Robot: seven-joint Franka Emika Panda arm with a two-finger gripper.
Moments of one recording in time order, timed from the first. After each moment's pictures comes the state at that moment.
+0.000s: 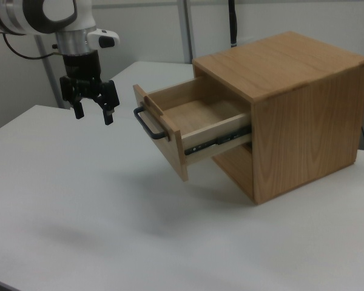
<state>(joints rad) 0.00 -0.02 0.02 -1.61 -0.02 1.49 0.00</state>
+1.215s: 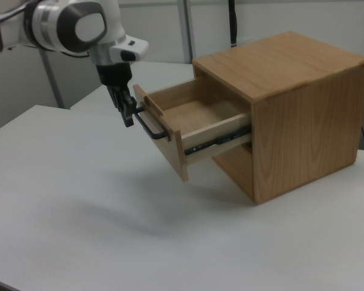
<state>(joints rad) -0.06 0.07 0.00 -1.61 0.00 1.73 0.46</state>
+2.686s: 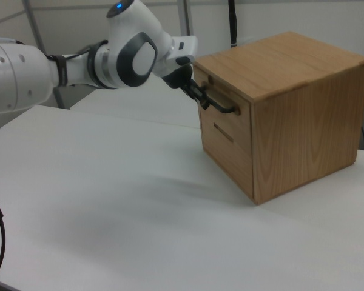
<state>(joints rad) -0.08 0.32 -0.10 -1.52 -0.19 2.38 0.46</state>
